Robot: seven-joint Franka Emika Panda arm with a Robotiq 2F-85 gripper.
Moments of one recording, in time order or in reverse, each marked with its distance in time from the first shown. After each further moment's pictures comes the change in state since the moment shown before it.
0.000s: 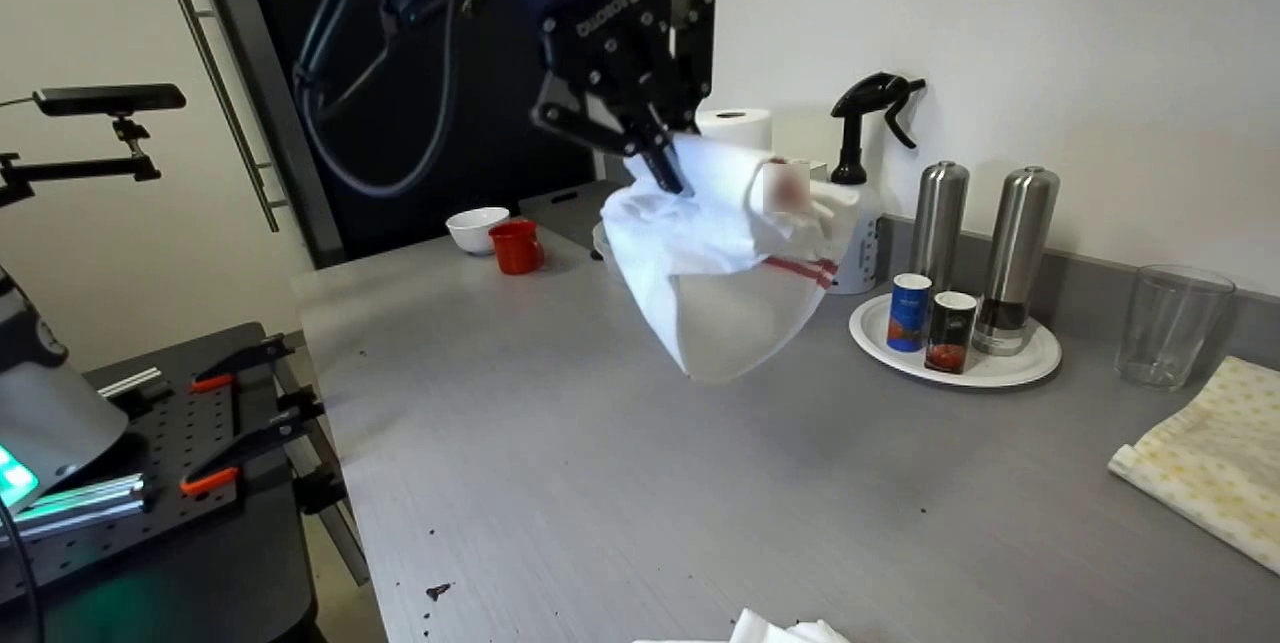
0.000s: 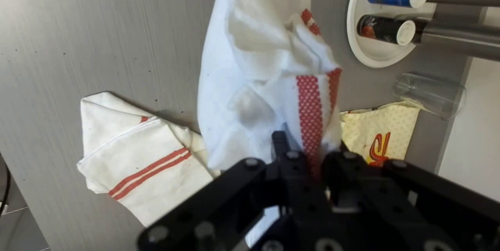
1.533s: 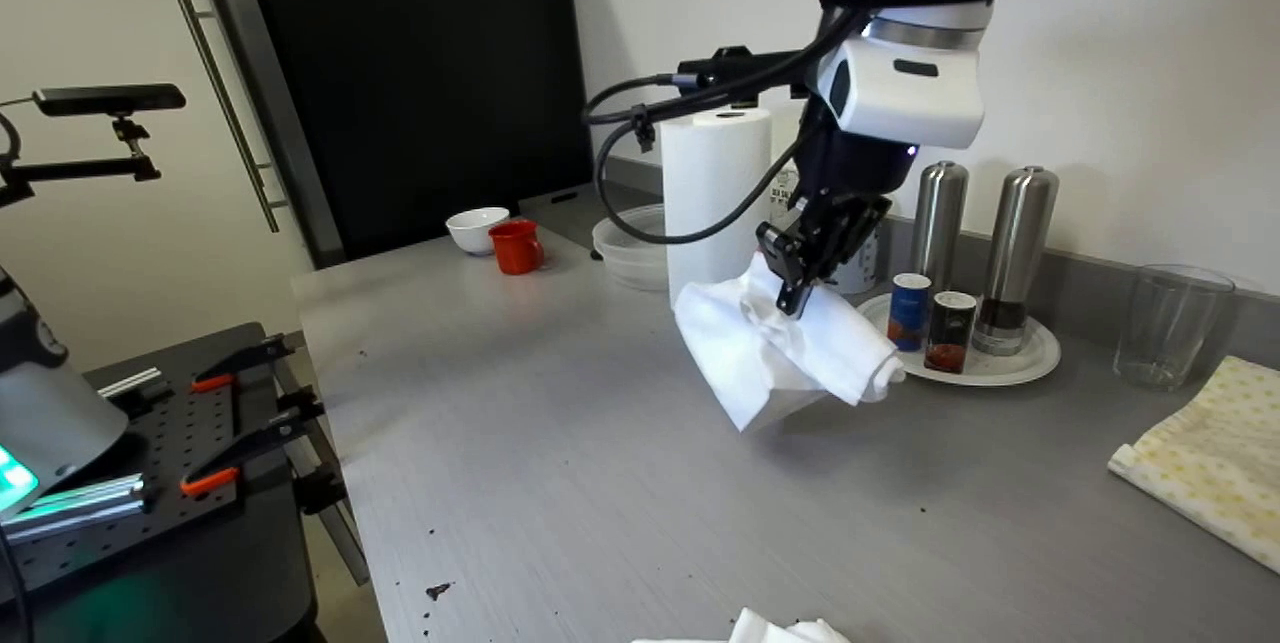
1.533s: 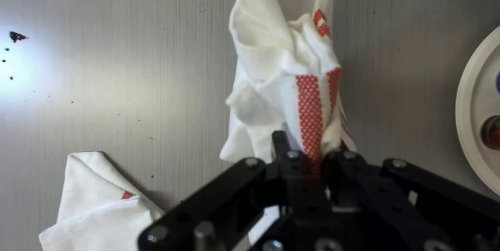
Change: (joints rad) arm -0.172 0.840 0.084 1.126 -0.011 -0.905 0.150
